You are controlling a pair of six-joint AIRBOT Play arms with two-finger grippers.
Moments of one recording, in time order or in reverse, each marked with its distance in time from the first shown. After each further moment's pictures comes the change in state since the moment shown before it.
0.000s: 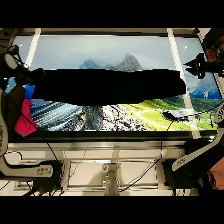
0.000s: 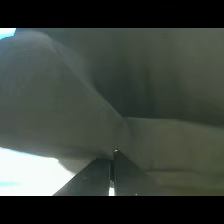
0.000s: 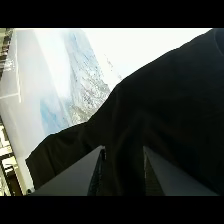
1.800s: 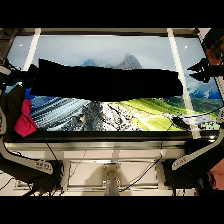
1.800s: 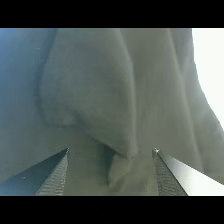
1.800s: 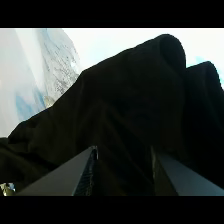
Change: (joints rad) left arm 0.226 -0.193 0.014 -0.551 0.238 0.060; right arm -0.048 -0.004 0.000 -0.066 0.065 -0.048
